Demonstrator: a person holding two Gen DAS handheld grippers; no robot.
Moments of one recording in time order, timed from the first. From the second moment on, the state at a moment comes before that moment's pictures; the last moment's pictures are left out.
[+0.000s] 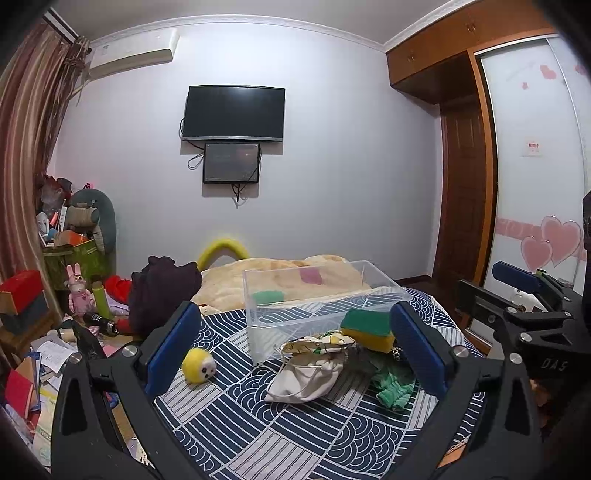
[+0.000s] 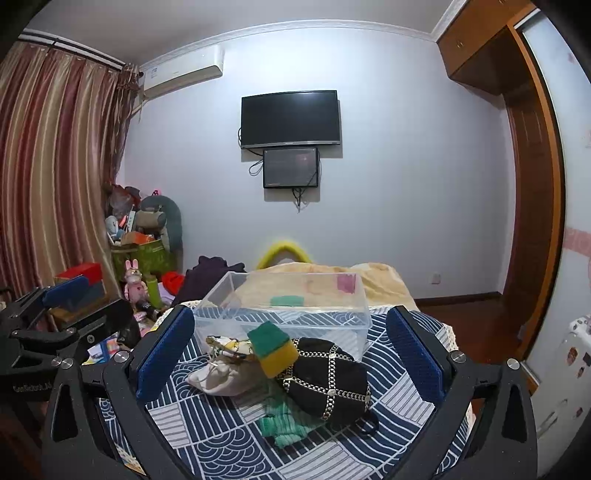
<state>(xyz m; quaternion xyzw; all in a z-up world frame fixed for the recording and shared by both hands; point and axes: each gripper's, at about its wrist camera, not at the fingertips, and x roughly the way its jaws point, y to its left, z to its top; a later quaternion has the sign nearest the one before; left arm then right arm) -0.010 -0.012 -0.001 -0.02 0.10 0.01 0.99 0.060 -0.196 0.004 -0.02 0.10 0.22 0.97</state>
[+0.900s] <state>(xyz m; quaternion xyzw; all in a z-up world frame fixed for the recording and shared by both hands) 0.005 0.009 -0.007 -0.03 0.12 -0.01 0.99 0.066 -0.200 0.003 -0.02 0.11 0.21 0.97</state>
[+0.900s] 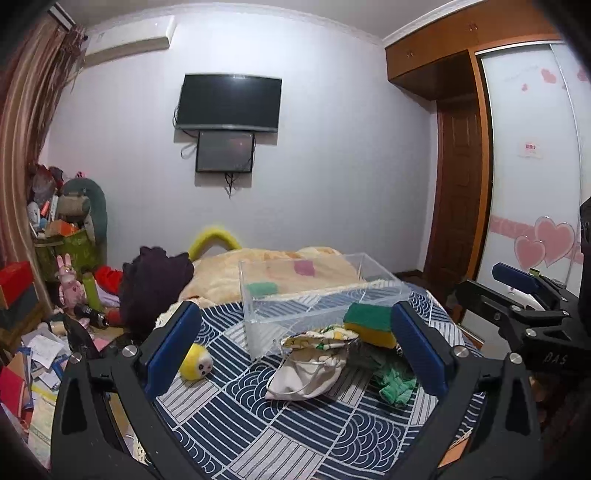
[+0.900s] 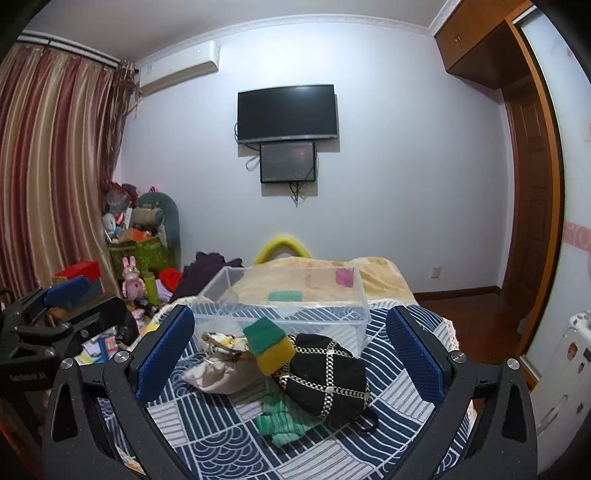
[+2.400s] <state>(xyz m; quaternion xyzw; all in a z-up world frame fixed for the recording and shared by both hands) 0.108 0.072 -0.060 -0.04 0.24 0.00 0.97 0.145 -0.175 -0.022 -0.04 0.21 0.29 0.93</state>
